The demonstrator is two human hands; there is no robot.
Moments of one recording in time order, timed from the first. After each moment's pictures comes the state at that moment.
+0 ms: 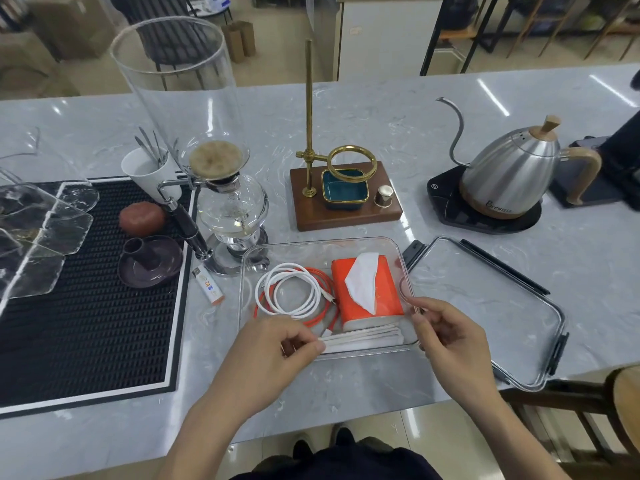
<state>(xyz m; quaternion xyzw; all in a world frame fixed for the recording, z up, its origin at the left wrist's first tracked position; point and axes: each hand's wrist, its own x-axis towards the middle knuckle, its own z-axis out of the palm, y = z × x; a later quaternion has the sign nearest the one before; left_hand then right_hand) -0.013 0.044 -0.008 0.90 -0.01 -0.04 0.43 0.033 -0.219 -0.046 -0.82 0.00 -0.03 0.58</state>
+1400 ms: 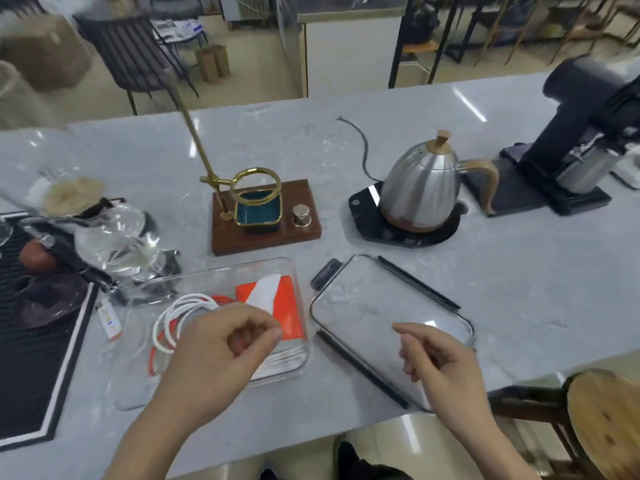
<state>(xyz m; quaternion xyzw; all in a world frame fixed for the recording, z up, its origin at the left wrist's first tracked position) 0.030 -0.066 0.032 0.91 0.00 0.06 0.42 0.048 -0.347 -0.029 -0.78 0.02 0.02 0.62</state>
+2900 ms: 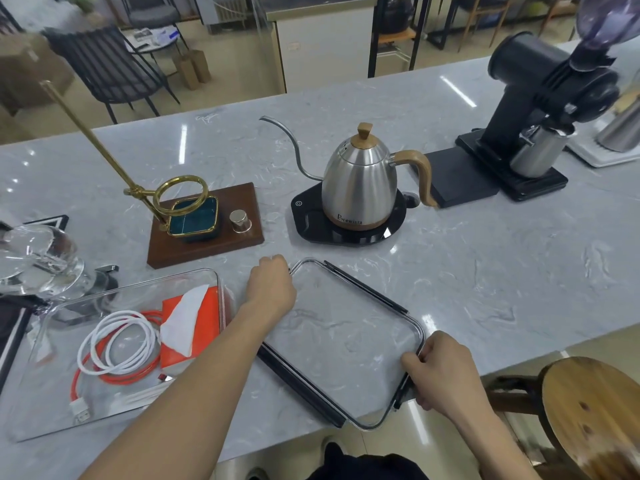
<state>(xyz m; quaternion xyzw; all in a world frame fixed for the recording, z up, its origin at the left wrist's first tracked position) 0.200 -0.204 -0.063 0.98 0.12 -0.08 0.14 0.087 -0.458 -0.053 -0.90 0.16 0.17 0.36</state>
